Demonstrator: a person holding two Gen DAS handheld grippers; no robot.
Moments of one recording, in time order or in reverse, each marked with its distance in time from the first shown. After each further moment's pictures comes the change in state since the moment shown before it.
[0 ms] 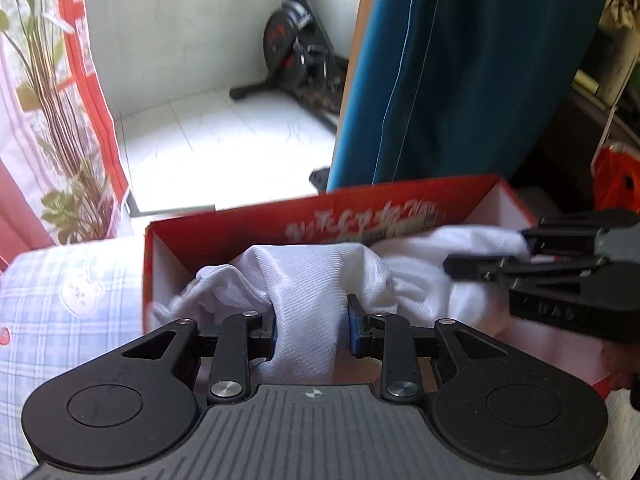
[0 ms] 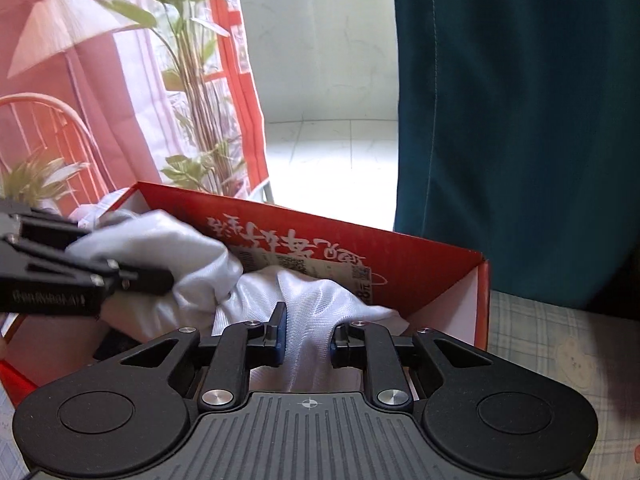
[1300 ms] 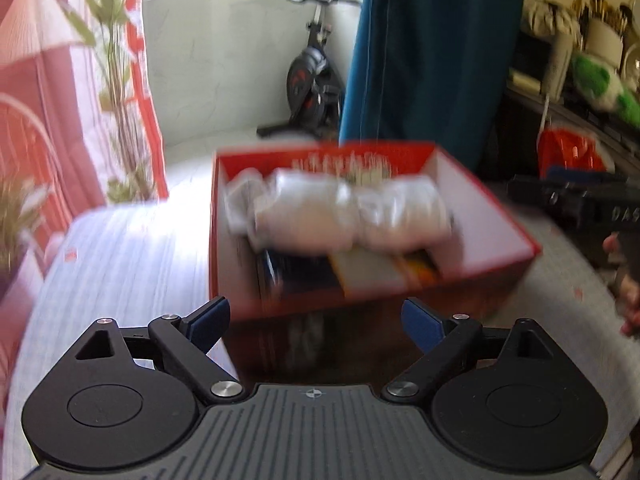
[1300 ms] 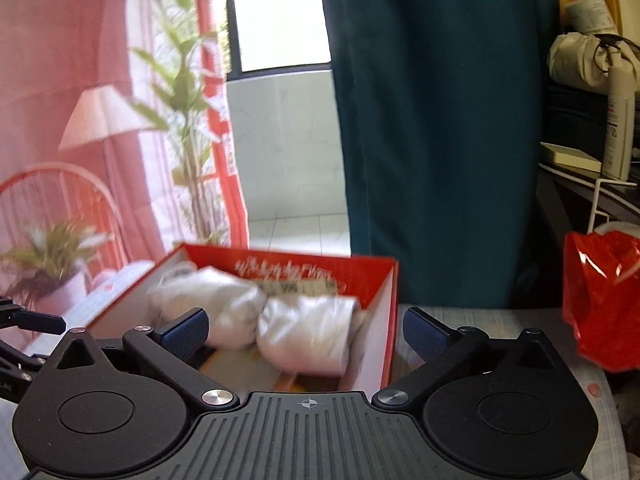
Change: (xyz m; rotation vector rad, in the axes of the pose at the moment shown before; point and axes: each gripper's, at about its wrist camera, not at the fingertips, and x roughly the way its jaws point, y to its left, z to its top) left arm -0.134 -0.045 -0.135 -0.015 -0.151 0.082; right arm -0.163 -0.002 -0.093 0.038 -0.330 -0.063
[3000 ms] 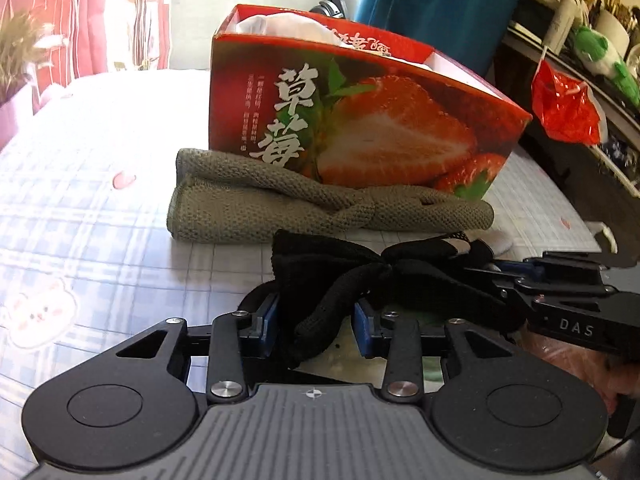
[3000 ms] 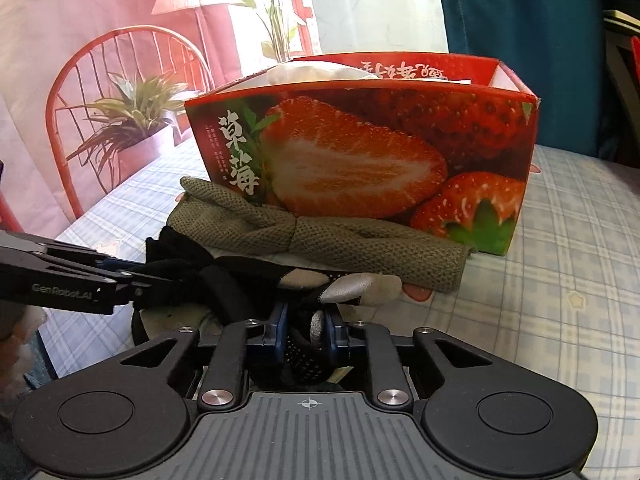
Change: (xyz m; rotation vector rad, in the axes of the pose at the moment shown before) left arm 0.013 -0.001 -0.138 -0.168 0.071 -0.070; right arm -0.020 0.073 -0.165 -0.024 0.245 0.218
